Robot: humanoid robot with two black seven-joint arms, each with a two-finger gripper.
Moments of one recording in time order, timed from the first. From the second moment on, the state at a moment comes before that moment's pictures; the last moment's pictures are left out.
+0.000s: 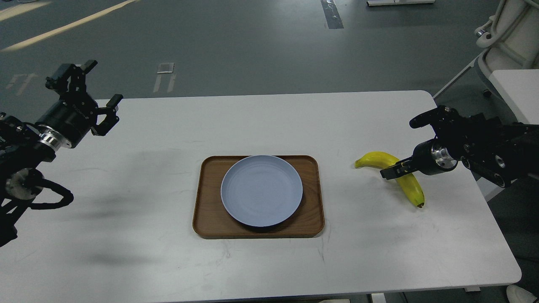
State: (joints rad) left arm -0.72 0.58 -0.54 -0.68 0.12 -0.49 -0.49; right arm 1.17 -0.46 -0.50 0.59 -1.33 0.39 0.49
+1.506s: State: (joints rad) left arm -0.72 0.59 -0.54 -0.69 0.12 -0.49 -0.49; right arm 1.37 0.00 -0.54 0.62 -1.06 0.48 0.49
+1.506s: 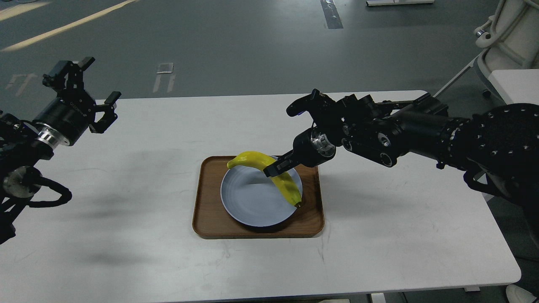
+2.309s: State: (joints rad) left arm -0.72 0.58 -0.54 -0.69 0.12 -0.49 -0.49; right arm 1.24 -0.40 -0.03 0.57 -0.54 0.46 0.49
